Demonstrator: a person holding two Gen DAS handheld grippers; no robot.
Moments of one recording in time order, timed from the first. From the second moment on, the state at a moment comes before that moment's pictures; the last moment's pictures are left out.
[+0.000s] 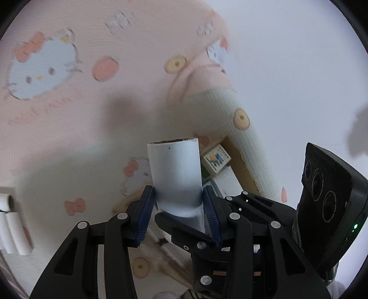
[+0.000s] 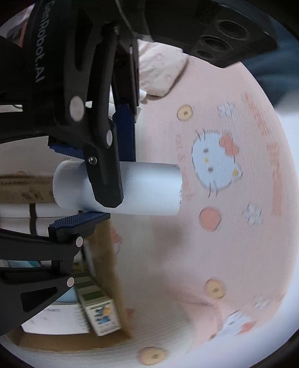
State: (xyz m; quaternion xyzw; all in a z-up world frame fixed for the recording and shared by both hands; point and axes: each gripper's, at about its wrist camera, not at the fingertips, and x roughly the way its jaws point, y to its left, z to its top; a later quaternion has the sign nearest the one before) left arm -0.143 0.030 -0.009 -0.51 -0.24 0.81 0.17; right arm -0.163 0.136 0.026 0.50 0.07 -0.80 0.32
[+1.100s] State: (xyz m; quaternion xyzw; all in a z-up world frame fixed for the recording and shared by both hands) left arm -0.175 0.116 -0.125 -0.62 -0.33 0.70 0.14; right arm -0.197 0.233 -0.077 0.61 0.07 -0.75 0.23
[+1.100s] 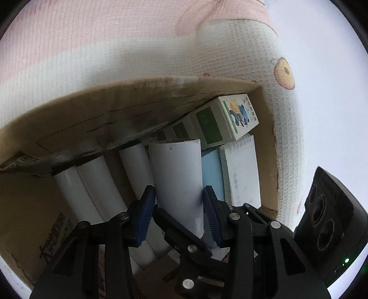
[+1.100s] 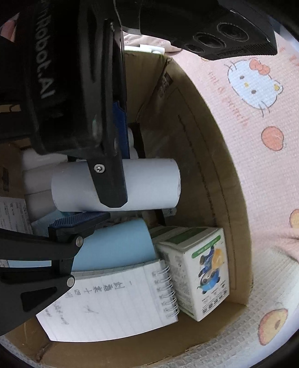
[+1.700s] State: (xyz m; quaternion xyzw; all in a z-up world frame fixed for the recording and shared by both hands) left arm -0.180 0.126 -0.151 -0.64 -0.32 0.69 0.04; right arm -0.200 0.287 -0.037 0.61 0.10 -0.77 0.14
